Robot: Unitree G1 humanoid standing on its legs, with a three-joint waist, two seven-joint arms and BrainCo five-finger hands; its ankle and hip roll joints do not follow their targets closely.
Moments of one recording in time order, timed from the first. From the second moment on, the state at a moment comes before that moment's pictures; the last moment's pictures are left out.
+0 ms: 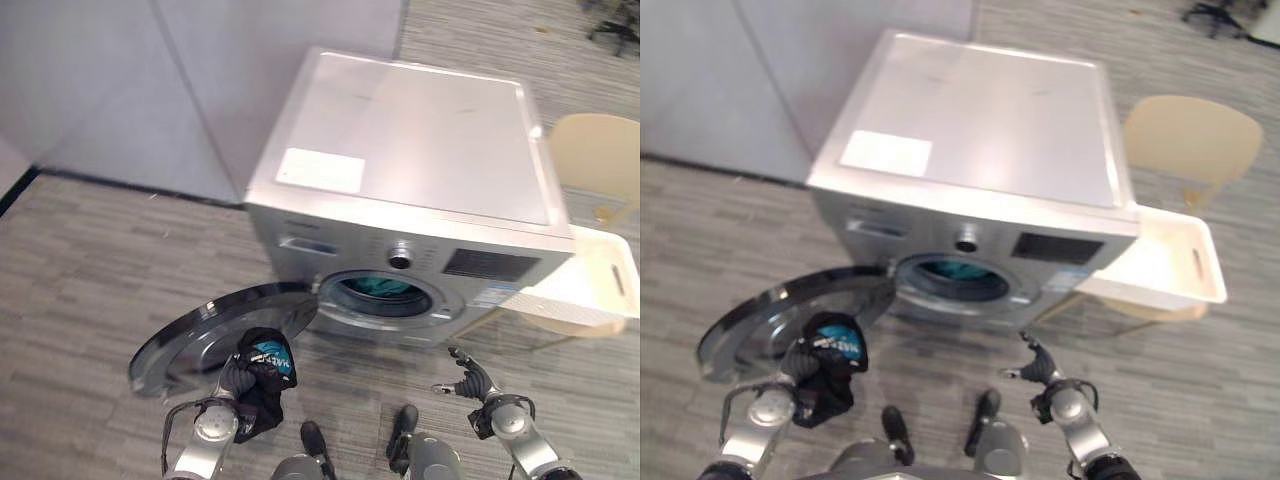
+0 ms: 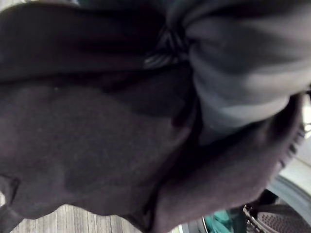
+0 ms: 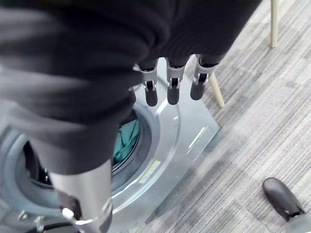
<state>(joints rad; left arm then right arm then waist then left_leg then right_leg) 0.07 0.39 -0.16 0.53 -0.07 -0.04 0.05 0.03 -0.34 0.25 0.54 -0.16 -0.03 -0.04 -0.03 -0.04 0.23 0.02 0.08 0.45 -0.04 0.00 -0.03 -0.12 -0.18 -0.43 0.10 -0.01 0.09</state>
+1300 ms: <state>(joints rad) -1.10 0.79 -0.42 0.57 -0.06 -0.08 0.46 -0.37 -0.50 0.21 0.27 0.00 -0.13 -0.24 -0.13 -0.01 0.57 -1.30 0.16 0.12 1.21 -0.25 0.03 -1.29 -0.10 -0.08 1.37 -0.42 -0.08</state>
